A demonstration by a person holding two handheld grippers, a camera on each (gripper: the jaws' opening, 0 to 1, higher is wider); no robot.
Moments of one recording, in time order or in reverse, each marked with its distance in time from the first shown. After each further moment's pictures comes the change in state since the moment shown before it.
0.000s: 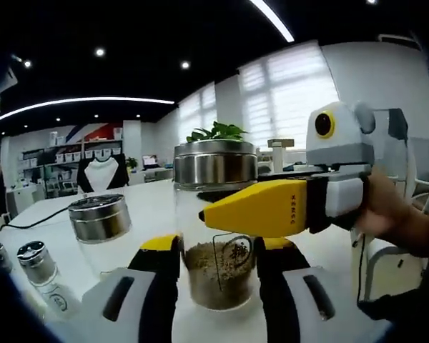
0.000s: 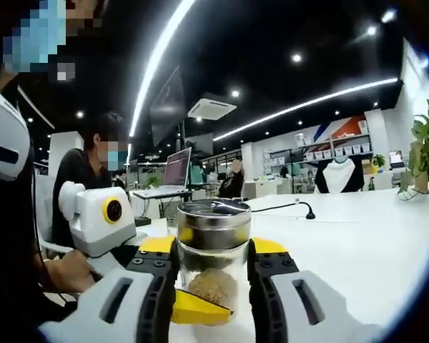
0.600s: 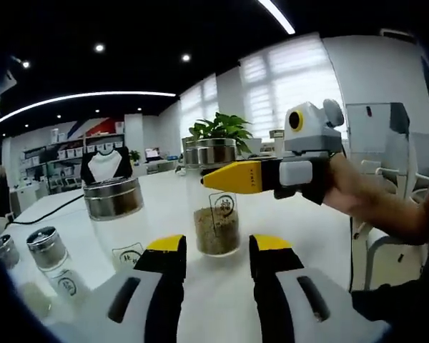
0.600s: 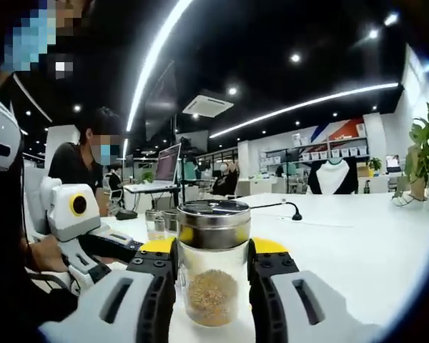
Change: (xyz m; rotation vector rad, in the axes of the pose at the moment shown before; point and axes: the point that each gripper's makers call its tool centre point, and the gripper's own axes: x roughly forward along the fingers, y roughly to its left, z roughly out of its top) left arm -0.017 0.006 -0.016 0.007 0.055 0.020; right arm 0.004 -0.045 -0.010 -0.026 0.029 -0.019
